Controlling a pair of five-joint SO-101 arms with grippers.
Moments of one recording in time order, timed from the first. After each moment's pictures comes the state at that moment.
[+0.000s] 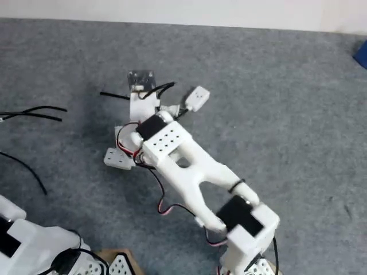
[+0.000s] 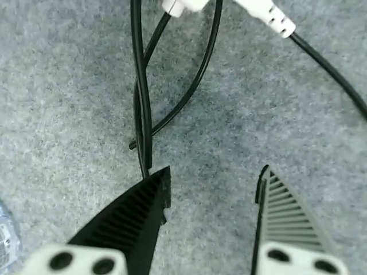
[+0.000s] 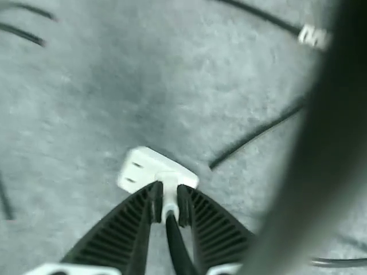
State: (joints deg) left arm -68.4 2.4 24.5 47.0 -40.8; right arm -47.9 11.5 0.2 59.2 -31.3
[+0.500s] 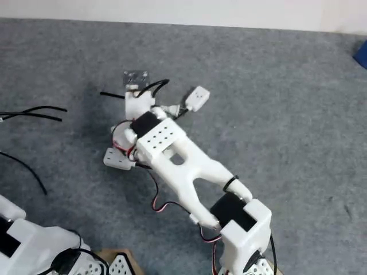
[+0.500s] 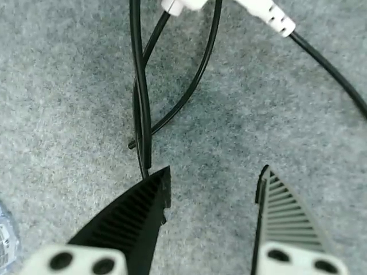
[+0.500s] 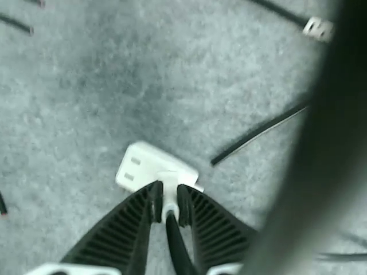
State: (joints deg) left arm -68.4 2.6 24.5 47.0 -40.8; right arm -49.3 14.3 -5.8 64.1 -30.9
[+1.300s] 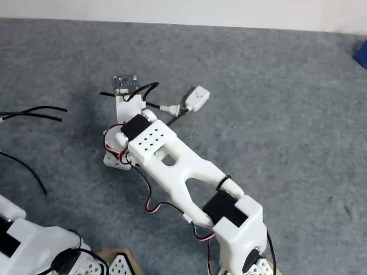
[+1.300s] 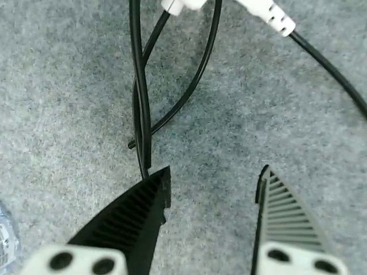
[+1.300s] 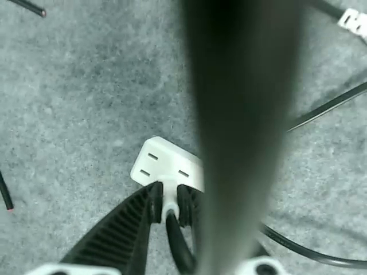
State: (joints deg) left arm -68.4 2.6 24.5 47.0 -40.8; right arm -50.5 18.5 -9.5 64.1 -31.3
